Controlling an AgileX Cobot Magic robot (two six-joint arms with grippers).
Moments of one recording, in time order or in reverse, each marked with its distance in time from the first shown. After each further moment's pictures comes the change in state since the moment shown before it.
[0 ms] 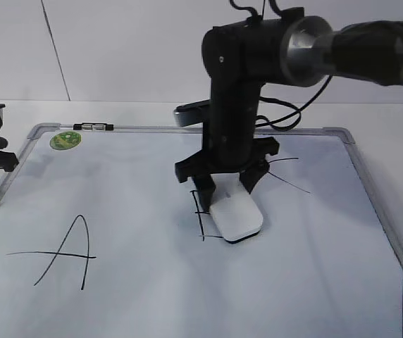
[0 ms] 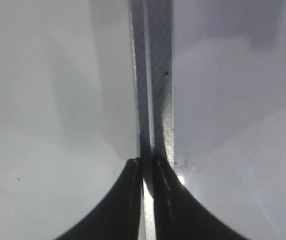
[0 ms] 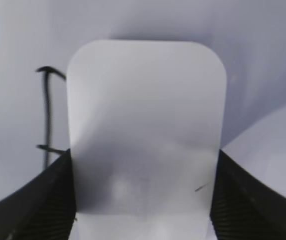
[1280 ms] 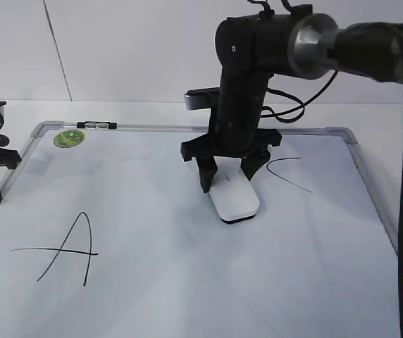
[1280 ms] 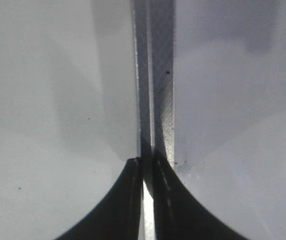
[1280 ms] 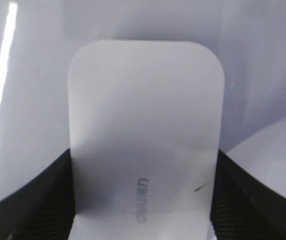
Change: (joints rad) left arm 0.000 0.000 0.000 -0.007 -0.023 0.000; right arm -0.069 0.054 -0.099 0.019 -0.022 0.009
